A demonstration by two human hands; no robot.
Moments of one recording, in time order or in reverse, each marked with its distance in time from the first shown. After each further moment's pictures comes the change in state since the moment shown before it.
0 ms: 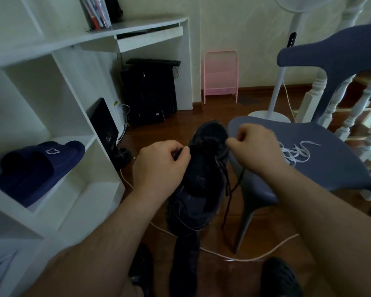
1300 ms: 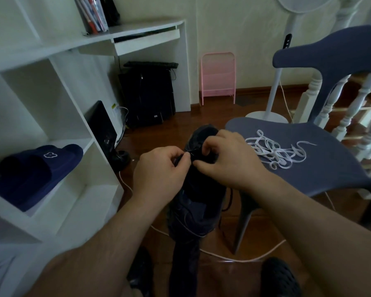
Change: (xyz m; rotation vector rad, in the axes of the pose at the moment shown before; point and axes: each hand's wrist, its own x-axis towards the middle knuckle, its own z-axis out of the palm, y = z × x) left_hand -0.008 0.003 0.001 -0.067 -0.029 0.021; right_hand -0.023 -0.023 0.012 -0.116 -0.151 -0.324
